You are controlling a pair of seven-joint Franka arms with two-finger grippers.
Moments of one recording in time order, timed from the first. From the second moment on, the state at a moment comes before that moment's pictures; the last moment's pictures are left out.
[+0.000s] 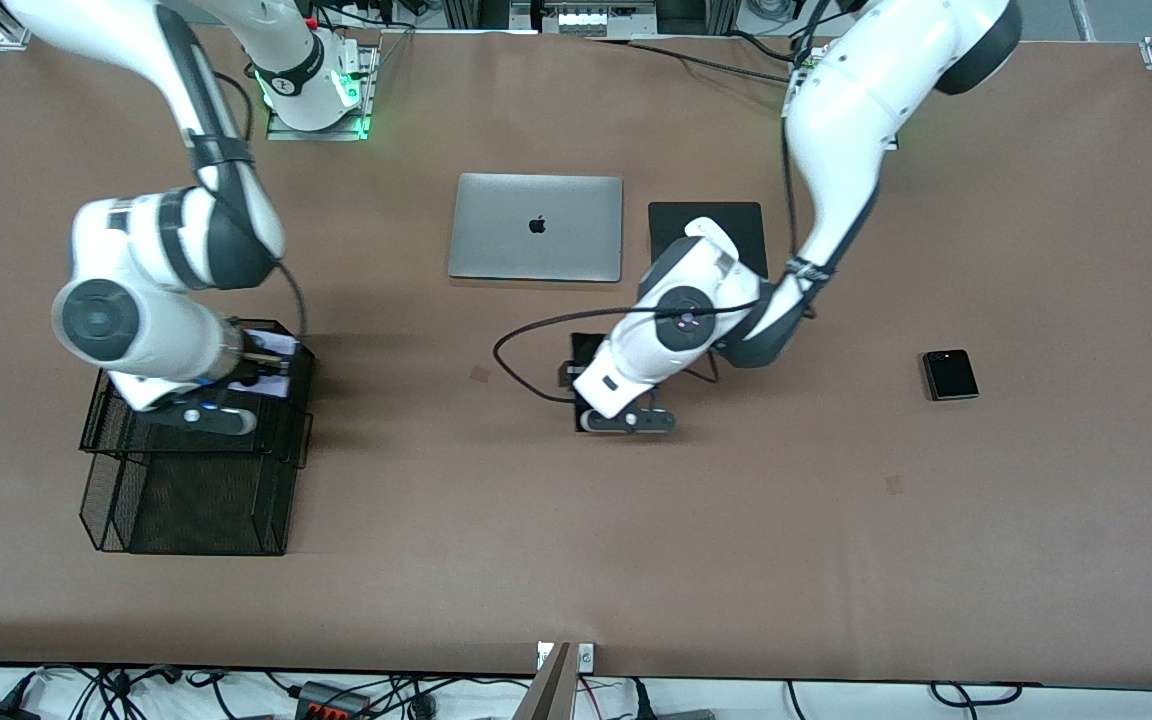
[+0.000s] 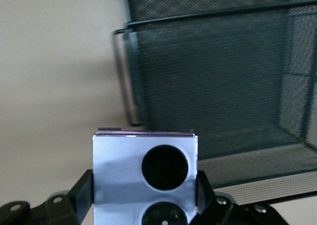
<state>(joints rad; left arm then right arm) -0.39 0.91 -0.37 -1.35 0.00 2.38 -0.71 0.25 0.41 -0.13 -1.68 -0.02 1.89 0.25</state>
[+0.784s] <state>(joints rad) -0.47 0.95 -0.35 -1.35 0.00 2.42 -0.80 0.17 0.48 -0.13 -1.70 -0.02 1.96 0.17</state>
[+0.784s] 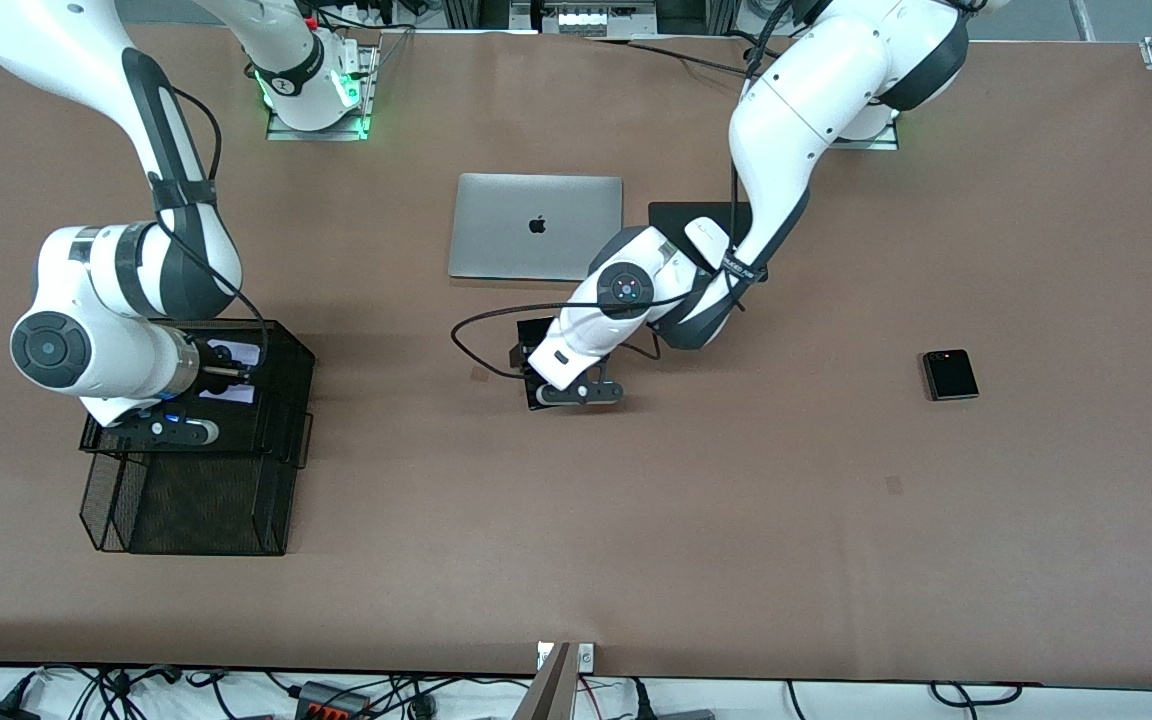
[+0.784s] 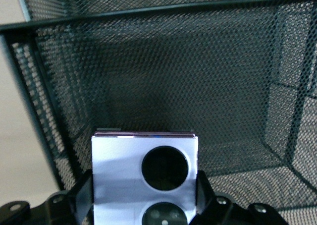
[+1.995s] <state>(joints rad) 0.21 0.79 -0.27 -1.40 0.34 1.67 -0.27 0.67 0.63 -0.09 -1.52 0.06 2.11 0.20</state>
